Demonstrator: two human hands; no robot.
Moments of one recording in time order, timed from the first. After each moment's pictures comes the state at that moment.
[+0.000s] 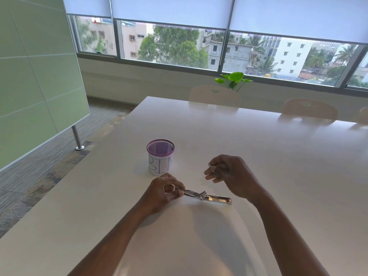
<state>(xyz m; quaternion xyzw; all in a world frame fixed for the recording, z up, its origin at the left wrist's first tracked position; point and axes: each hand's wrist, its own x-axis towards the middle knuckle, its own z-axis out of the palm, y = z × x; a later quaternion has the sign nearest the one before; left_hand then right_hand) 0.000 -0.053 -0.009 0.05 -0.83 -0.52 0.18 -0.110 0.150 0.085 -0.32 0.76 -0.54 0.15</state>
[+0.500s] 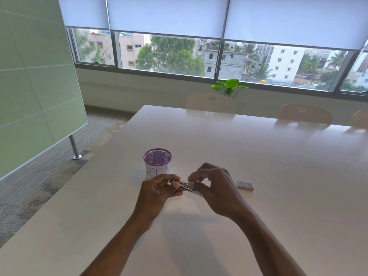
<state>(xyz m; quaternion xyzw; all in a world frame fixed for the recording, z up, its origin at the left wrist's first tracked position) 0.015 -0.028 0.033 0.07 -0.60 -0.75 0.28 -0.069 0.134 0.096 -0.45 0.81 -0.36 -0.05</state>
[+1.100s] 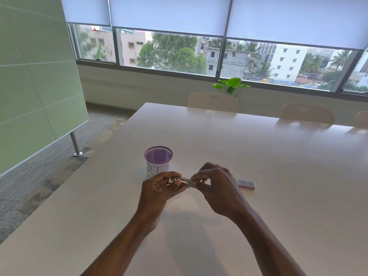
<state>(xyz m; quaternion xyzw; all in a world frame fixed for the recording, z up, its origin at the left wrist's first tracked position) 0.018 -0.019 0.039 0.07 -0.56 -0.77 0.29 -0.068 0.132 0.092 -0.44 0.84 -0.30 -0.10</state>
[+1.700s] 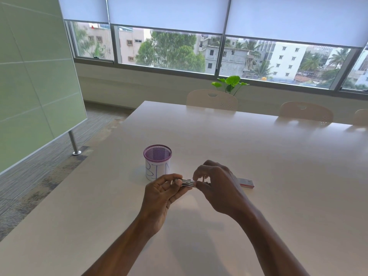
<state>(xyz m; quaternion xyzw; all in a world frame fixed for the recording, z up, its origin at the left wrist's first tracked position) 0.013 -0.012 0.028 0.07 -0.47 -0.84 0.24 -0.066 0.136 0.099 -0.44 0.85 -0.27 -0.09</state>
